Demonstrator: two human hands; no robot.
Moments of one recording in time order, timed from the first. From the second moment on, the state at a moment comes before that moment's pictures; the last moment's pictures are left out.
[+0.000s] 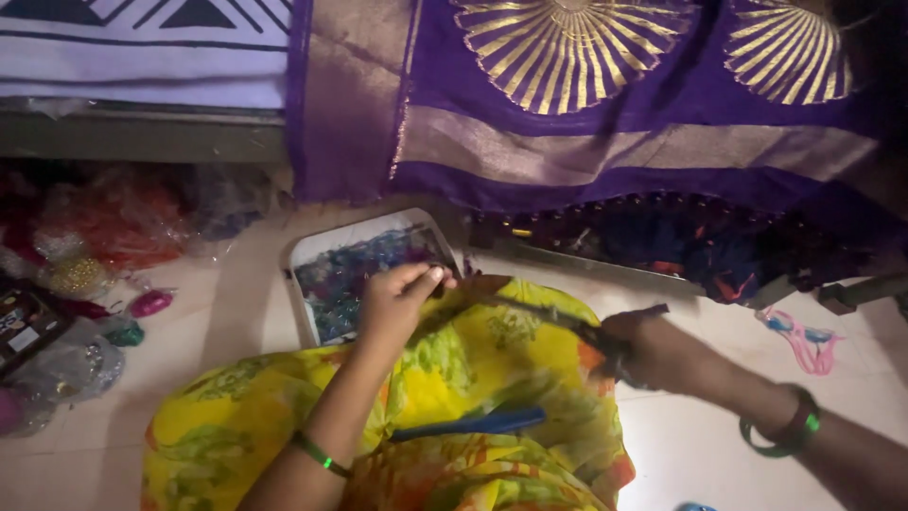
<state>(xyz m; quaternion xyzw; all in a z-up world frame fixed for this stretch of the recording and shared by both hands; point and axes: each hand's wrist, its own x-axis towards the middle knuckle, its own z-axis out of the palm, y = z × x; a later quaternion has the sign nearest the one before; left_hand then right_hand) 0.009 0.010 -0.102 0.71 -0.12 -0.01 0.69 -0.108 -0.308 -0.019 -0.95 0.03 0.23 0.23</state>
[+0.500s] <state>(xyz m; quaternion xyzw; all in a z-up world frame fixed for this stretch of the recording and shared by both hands) 0.008 0.012 -0.091 0.33 -0.01 -0.23 0.92 -0.076 -0.198 -0.073 -0.78 -0.01 0.20 0.60</state>
